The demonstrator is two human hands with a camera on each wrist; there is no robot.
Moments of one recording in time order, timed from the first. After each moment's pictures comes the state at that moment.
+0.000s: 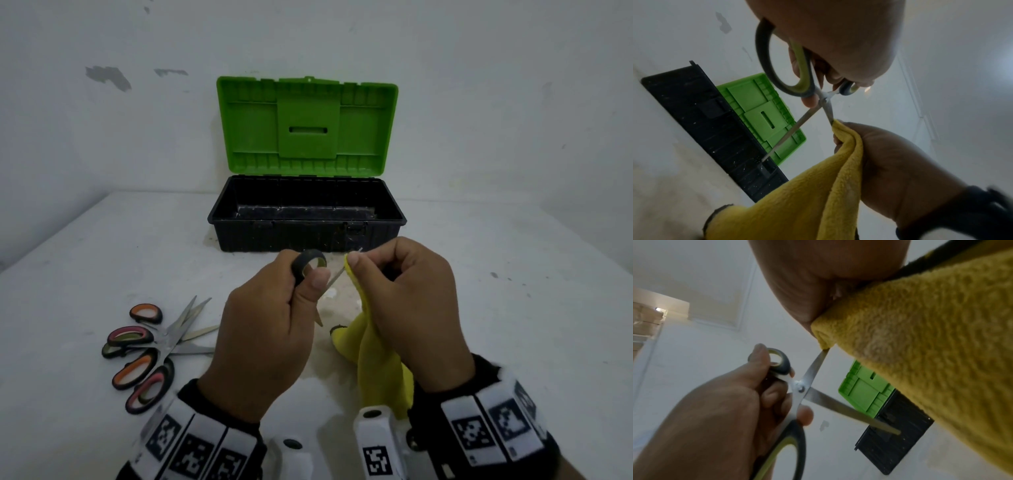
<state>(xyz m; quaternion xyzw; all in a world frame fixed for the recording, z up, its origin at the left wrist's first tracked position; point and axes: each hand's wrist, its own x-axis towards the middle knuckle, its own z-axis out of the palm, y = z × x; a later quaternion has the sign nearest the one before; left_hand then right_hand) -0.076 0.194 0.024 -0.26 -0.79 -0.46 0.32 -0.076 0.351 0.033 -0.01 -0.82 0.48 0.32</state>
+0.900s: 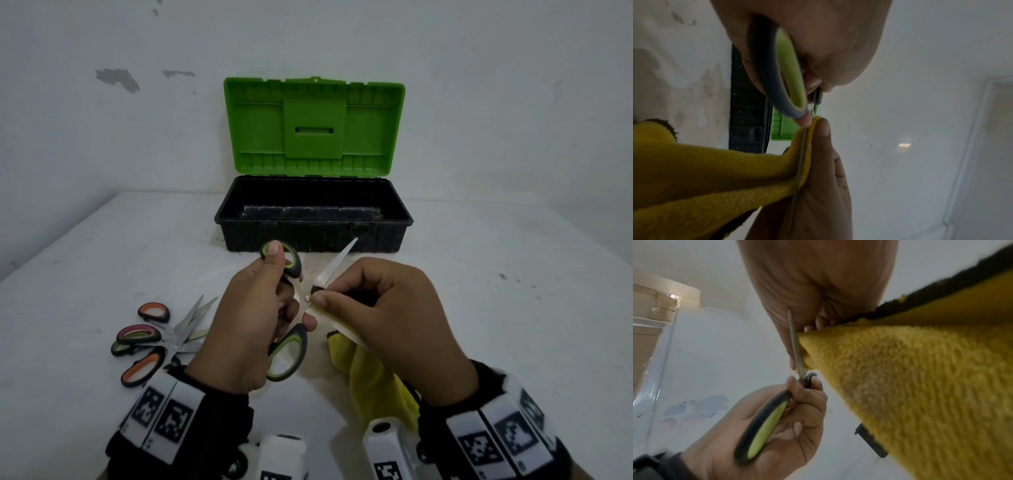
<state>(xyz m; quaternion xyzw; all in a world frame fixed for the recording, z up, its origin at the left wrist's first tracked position) -0.089 0.194 0.045 0.05 -0.61 -0.78 -0.06 -0.066 0.343 0.034 0.13 -0.84 0.50 0.19</state>
